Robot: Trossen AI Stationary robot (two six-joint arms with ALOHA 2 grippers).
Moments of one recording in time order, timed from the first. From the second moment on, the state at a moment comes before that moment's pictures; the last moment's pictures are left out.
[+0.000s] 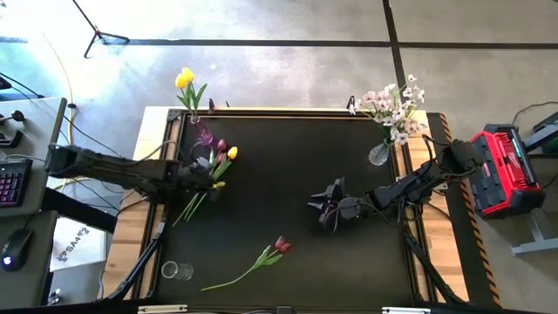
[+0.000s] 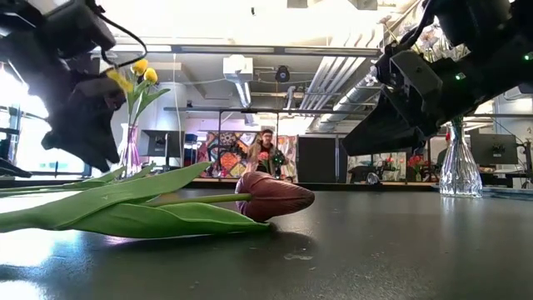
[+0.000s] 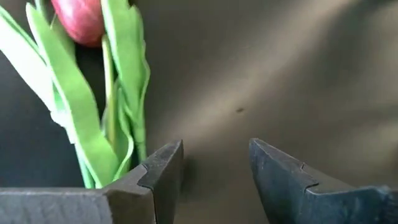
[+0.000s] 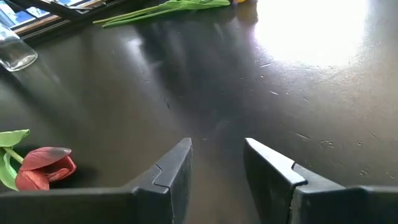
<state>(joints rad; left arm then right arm) -0.01 0.82 0.33 -0.48 -0.24 -0.89 0.34 1.52 0.44 0.52 0.54 0.58</state>
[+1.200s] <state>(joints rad) 0.06 1.33 0.57 -0.70 -0.34 -0.81 0.32 1.52 0.44 0.51 0.54 0.54</state>
